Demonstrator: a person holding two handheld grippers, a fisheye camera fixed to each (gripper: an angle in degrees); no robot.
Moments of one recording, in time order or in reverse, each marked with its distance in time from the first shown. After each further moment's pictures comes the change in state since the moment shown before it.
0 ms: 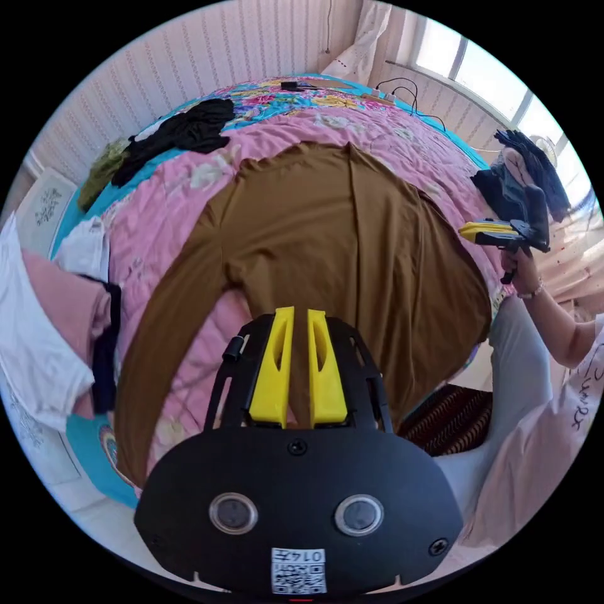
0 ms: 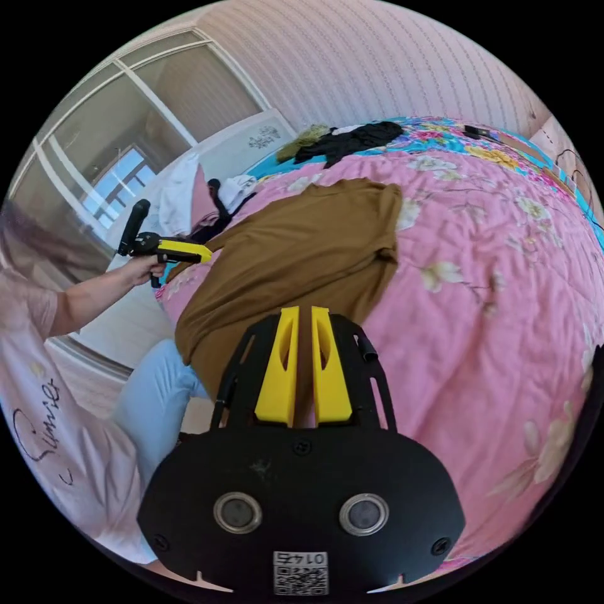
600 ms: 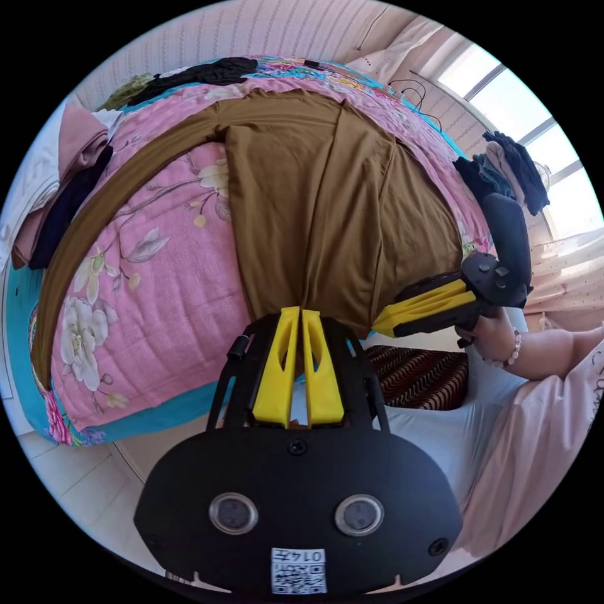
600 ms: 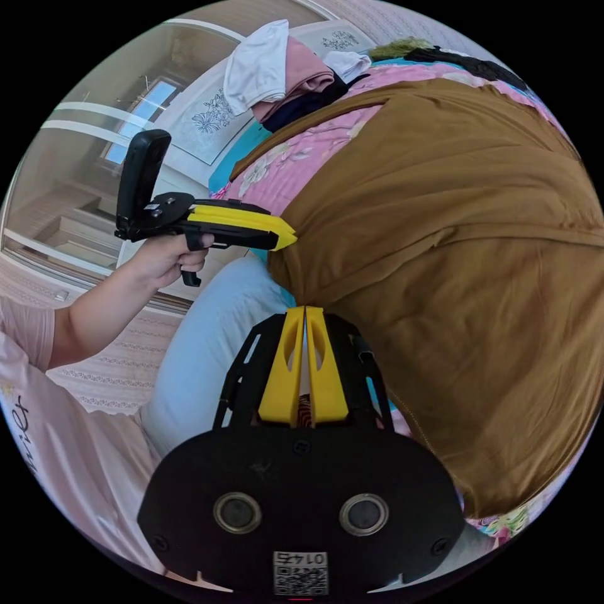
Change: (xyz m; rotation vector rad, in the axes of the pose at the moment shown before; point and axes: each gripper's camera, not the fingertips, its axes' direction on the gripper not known) left arm 0.001 0.150 -0.064 -0.037 0.170 -0.147; right arm -0.264 0.135 0.240 -0.394 -0.230 -0.098
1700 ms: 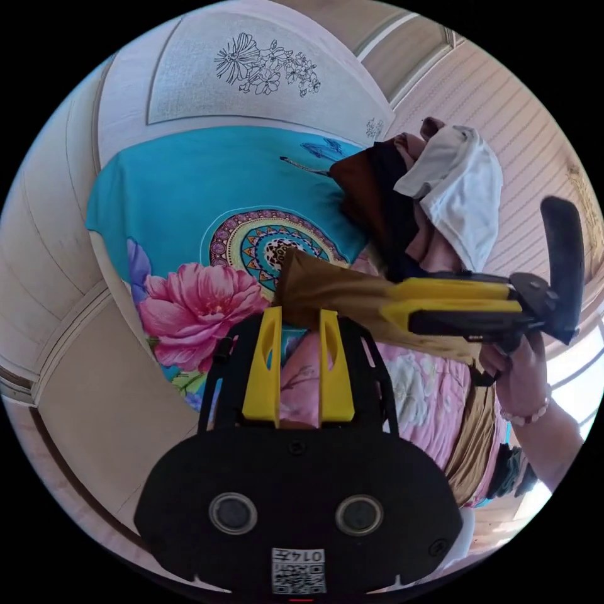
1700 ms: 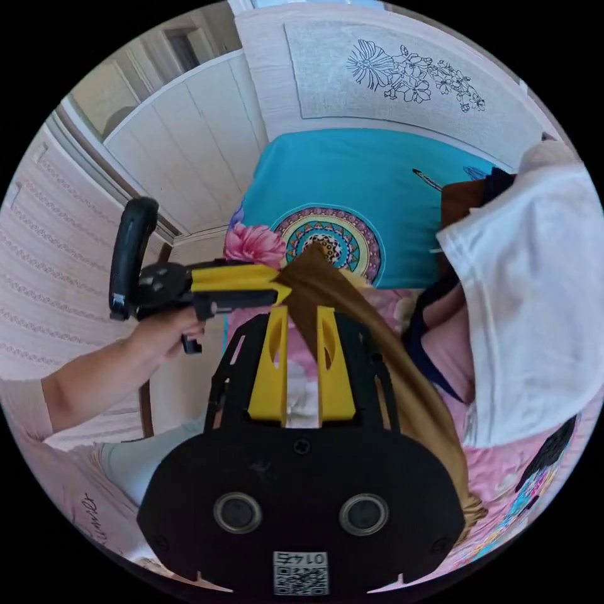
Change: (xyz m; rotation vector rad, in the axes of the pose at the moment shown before) left arm -0.392 0.163 -0.266 0.585 -0.134 -0.989; right arm -0.303 -0.328 0.335 -0.278 0.275 -0.745
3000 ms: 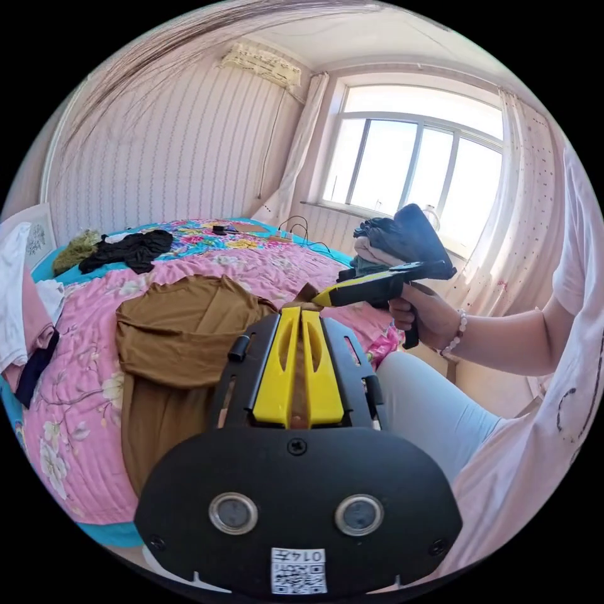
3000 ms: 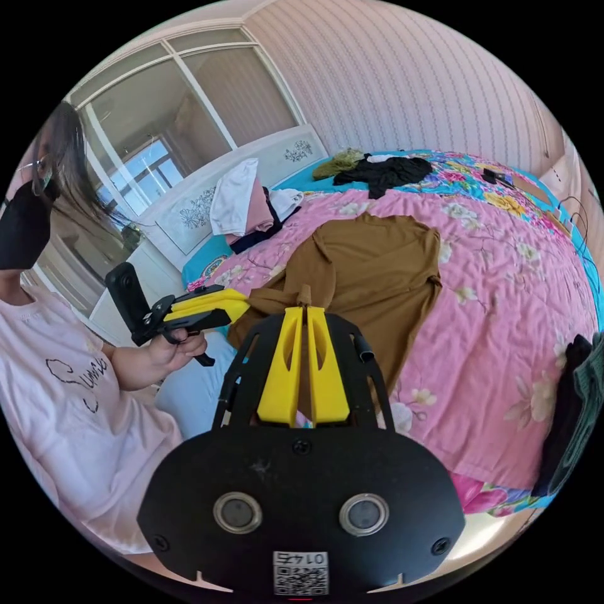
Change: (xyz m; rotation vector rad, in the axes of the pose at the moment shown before) left arm 0.455 0.528 -0.156 0.042 0.731 1.089; right arm 0.038 0.641 -0.379 0.594 0.157 0.853
